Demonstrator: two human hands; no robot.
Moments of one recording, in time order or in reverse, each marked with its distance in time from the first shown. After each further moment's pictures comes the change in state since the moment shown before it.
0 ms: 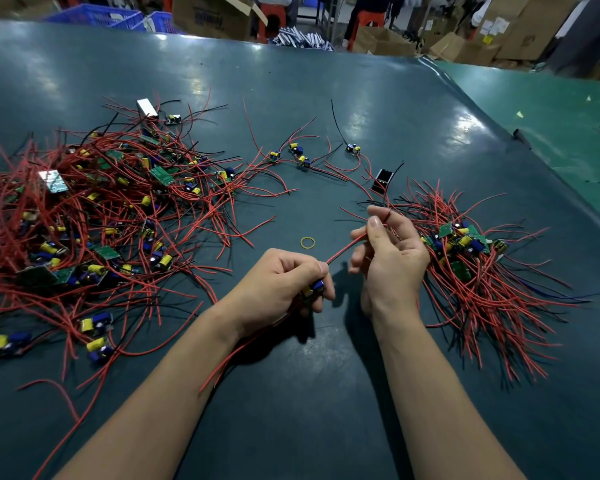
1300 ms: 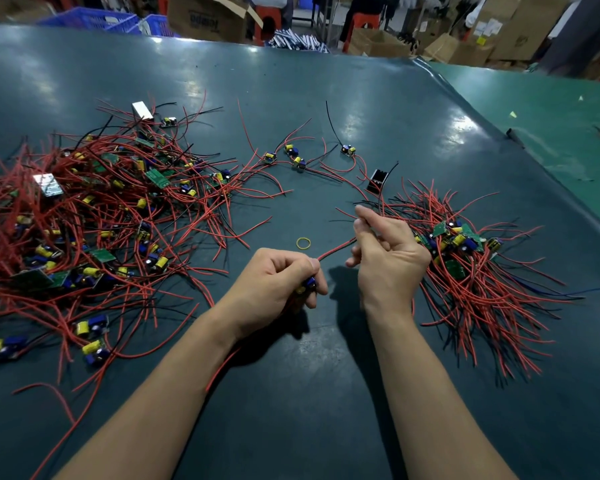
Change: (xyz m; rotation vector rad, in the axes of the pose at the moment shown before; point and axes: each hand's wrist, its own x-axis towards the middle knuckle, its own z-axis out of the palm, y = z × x) left_hand 0.002 -0.006 0.001 0.006 0.092 0.081; right_hand 0.003 0.008 -0.003 -0.207 0.067 -0.244
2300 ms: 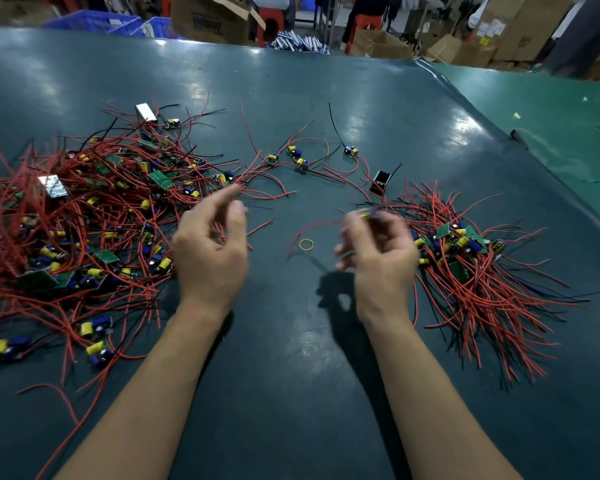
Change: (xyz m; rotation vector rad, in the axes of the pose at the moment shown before) left_hand 0.011 -0.005 -0.041 0.411 0.859 0.388; right_hand -0.008 -0.016 0.008 0.141 -0.117 0.150
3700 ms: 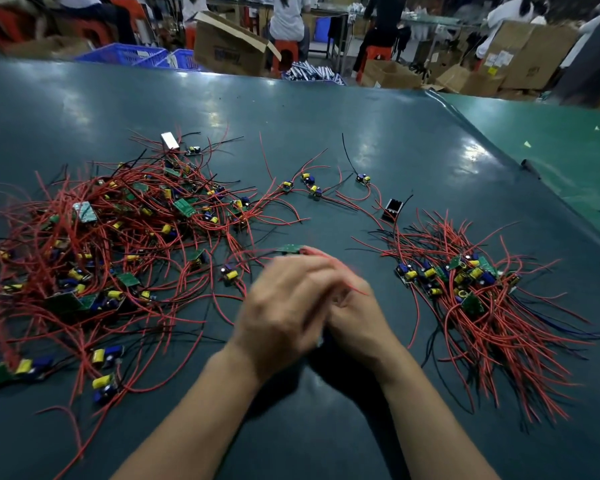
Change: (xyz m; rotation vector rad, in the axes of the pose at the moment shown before) left_hand -0.028 0.015 0.015 0.070 -0.268 0.809; right_hand -0.012 0.006 0.009 -0.313 -0.635 0.104
